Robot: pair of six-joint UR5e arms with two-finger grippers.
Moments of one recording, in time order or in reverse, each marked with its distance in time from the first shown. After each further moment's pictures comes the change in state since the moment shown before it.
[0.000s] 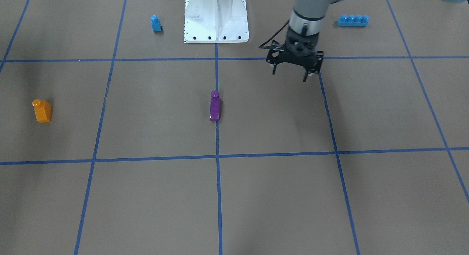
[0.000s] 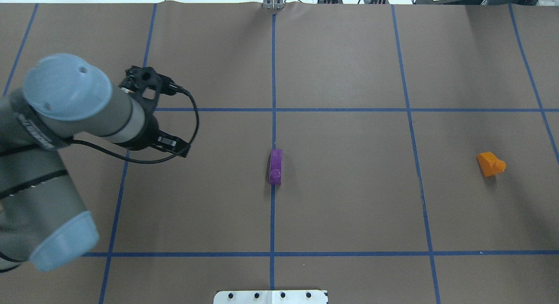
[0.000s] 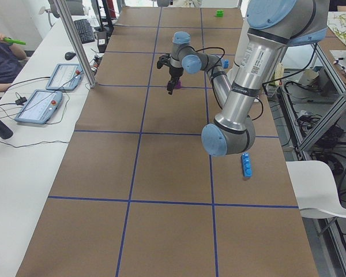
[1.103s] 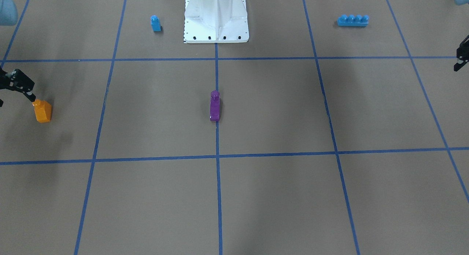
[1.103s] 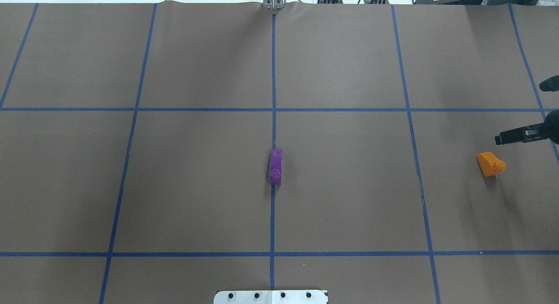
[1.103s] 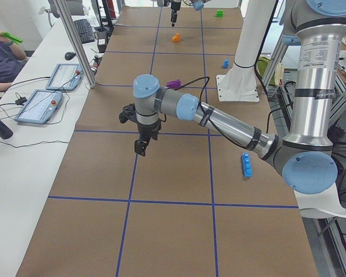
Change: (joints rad) left arm -0.714 0.388 0.140 0.006 -0.345 0.857; right arm -0.395 -0.114 -0.146 0.672 -0.236 0.526
